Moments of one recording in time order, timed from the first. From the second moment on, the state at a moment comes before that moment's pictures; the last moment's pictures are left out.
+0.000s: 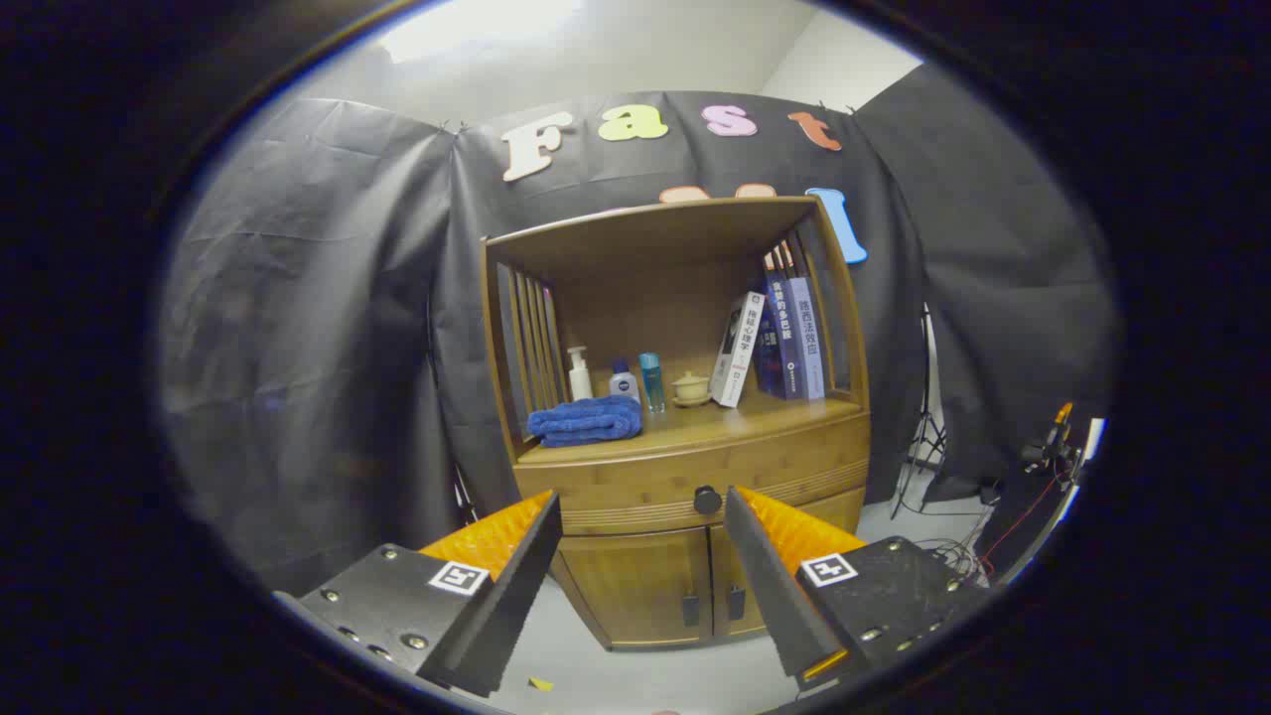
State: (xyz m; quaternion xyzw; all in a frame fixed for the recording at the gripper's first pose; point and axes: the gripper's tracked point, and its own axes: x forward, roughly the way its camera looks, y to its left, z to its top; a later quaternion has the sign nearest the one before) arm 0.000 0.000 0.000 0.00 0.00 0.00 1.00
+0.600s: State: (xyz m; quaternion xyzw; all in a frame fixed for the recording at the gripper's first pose) arm 0.001 -0.006 -0.014 -0.01 0.01 -0.01 1.00
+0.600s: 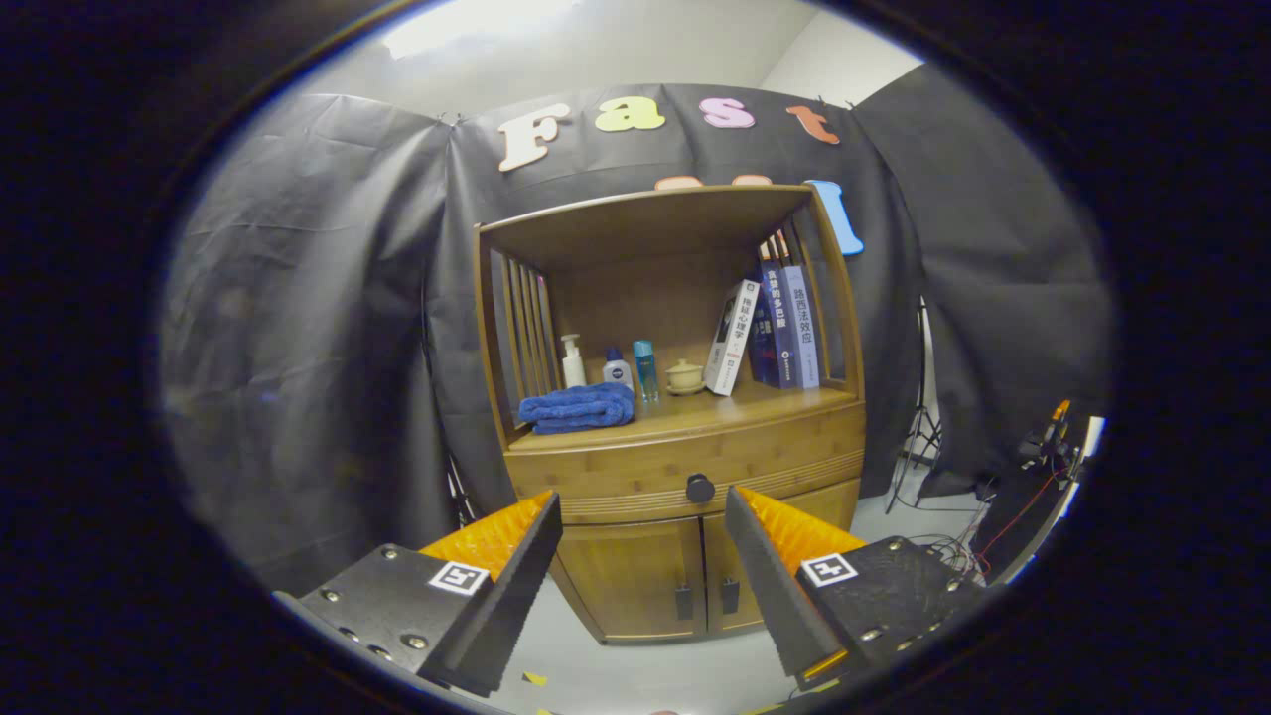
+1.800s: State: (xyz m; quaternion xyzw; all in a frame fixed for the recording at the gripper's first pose) arm 0.020 -0.032 -0.010 -0.04 -0.01 -0.02 1.00
